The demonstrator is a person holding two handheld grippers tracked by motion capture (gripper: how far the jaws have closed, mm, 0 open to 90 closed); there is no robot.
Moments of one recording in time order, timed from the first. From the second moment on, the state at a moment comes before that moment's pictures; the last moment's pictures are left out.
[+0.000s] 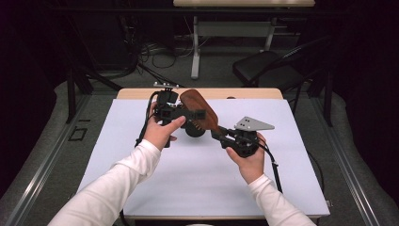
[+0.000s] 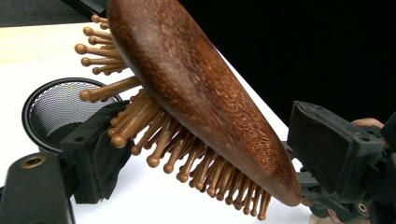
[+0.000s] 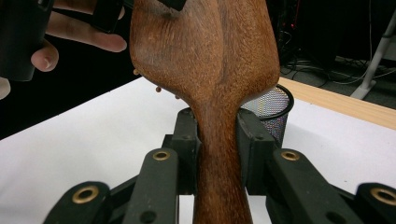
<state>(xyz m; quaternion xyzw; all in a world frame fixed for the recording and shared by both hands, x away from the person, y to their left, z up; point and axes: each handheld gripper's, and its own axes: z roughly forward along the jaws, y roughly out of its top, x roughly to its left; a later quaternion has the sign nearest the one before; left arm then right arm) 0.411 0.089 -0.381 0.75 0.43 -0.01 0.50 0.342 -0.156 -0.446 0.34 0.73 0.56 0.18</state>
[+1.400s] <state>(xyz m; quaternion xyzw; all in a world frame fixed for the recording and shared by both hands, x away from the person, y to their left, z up) 0.411 0.103 -0.386 0.69 0.48 -0.08 0.54 0.336 -0.152 -0.464 0.33 0.73 0.56 0.21</state>
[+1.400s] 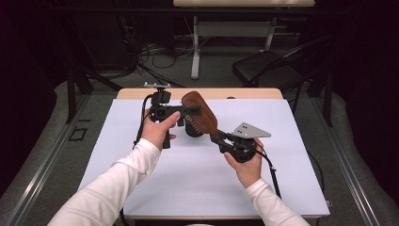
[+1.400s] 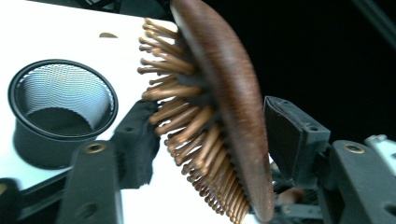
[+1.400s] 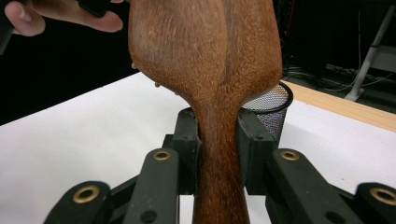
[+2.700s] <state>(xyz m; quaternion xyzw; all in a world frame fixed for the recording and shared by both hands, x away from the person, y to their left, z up) 0.416 0.103 -0.391 0.67 0.51 -0.17 0.51 0.333 -0.155 -0.480 0.33 0.74 0.56 0.19</state>
